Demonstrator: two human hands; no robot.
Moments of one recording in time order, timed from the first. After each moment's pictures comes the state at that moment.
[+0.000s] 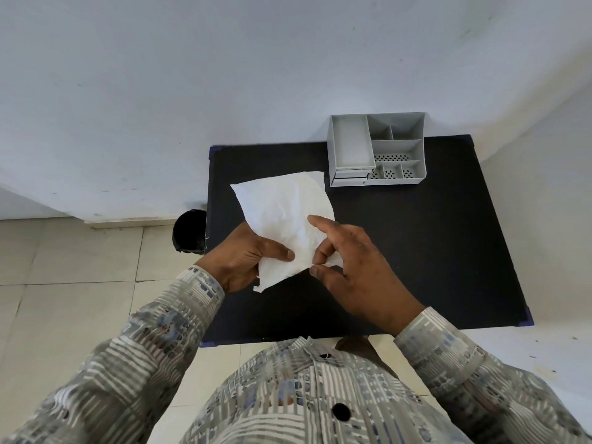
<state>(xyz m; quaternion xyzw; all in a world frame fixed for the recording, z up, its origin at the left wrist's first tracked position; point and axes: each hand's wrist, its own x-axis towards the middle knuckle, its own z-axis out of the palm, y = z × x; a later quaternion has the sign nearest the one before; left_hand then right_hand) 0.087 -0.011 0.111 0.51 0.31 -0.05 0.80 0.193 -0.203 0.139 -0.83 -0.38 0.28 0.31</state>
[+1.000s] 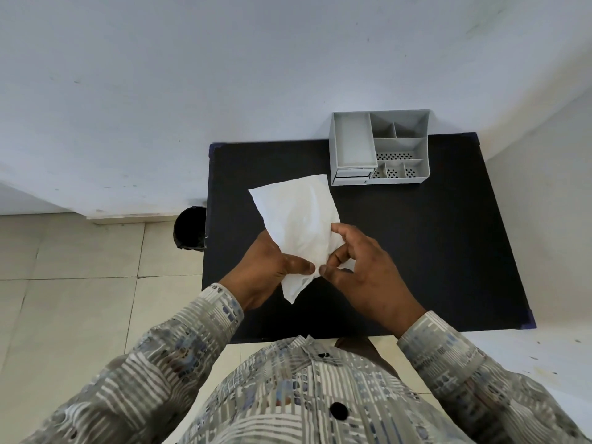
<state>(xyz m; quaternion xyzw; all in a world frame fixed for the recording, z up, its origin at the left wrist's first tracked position) 0.097 -0.041 0.083 0.57 0.36 -0.02 0.74 0.208 -0.211 0.118 -0.84 -0.28 0.33 0.34</state>
